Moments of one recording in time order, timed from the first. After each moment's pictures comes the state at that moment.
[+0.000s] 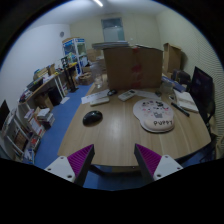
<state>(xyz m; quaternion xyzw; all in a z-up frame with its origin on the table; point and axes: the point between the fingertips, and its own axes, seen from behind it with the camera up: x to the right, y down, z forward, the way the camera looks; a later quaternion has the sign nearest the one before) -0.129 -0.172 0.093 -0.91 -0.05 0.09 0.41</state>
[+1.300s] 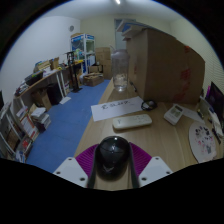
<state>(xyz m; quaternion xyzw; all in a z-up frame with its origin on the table) -0.326 0.070 -0.015 -0.89 -0.10 0.07 0.43</state>
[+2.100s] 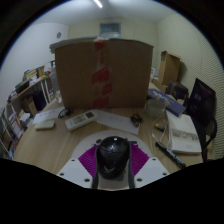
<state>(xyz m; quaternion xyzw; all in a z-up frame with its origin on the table) 0.031 0.113 0.030 -0.88 -0.07 0.03 0.46</state>
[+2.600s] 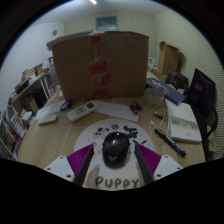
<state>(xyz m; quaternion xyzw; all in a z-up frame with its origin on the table) 0.035 0.080 0.016 -0.91 -0.05 0.05 0.42</state>
